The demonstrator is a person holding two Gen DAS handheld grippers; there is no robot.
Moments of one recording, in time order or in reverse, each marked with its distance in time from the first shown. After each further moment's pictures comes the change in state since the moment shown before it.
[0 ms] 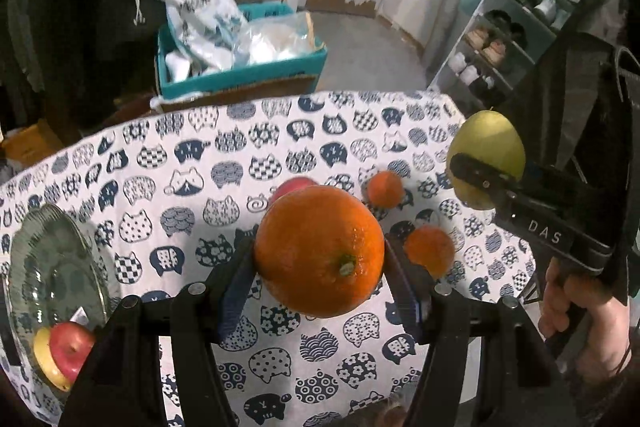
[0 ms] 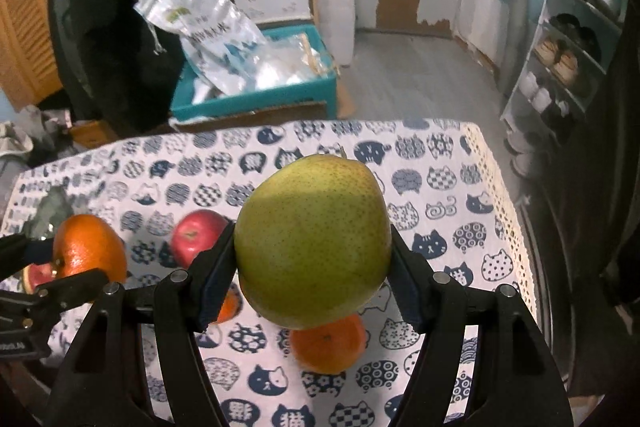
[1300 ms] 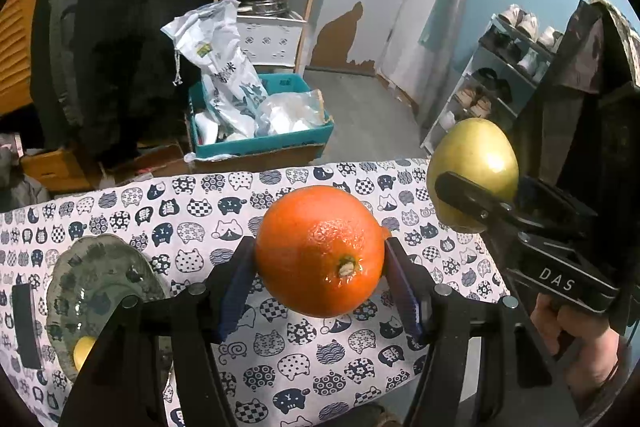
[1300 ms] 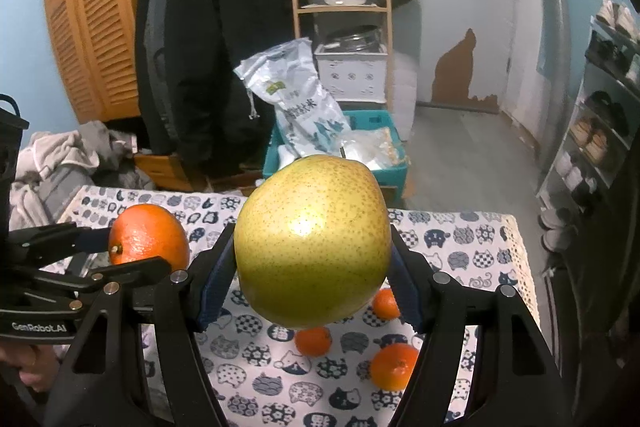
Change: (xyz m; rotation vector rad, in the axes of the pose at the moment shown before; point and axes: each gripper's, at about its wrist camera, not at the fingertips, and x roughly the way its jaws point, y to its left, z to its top) left arm -0.098 0.032 0.003 -0.032 -0.201 -0.017; right arm -0.089 0.081 0.027 -0.132 -0.210 0.159
